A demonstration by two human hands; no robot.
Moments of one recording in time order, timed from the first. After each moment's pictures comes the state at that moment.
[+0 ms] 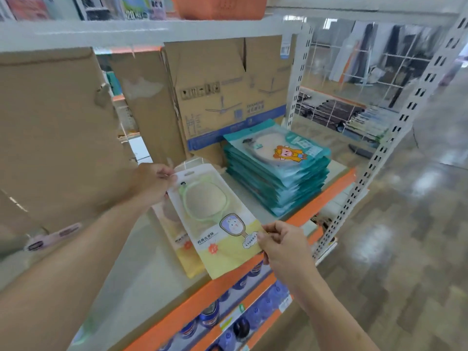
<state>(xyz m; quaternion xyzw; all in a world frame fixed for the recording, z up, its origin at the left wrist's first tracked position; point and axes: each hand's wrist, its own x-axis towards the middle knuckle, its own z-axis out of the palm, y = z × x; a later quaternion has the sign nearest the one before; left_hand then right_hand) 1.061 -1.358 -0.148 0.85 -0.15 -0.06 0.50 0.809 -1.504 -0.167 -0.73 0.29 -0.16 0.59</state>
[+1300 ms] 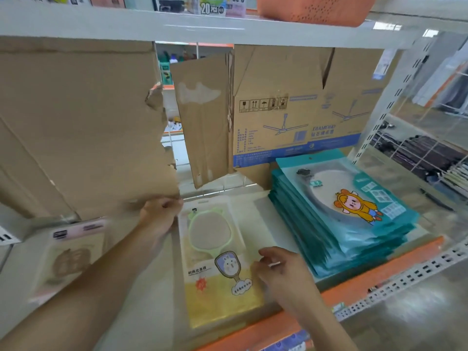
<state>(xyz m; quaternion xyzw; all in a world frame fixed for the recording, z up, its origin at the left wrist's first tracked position) 1.087 -1.326 -0.224 0.75 0.13 -0.06 0.65 0.906 -1.543 -0.199 -0.84 0.21 0.02 0.50</state>
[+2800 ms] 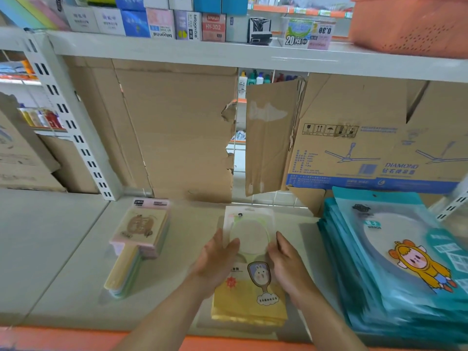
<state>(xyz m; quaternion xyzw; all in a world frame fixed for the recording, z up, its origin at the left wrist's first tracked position) 0.969 -1.369 -0.202 0.79 0.14 -0.10 0.59 0.973 -1.530 -0.205 -0.80 0.05 0.10 0.59</state>
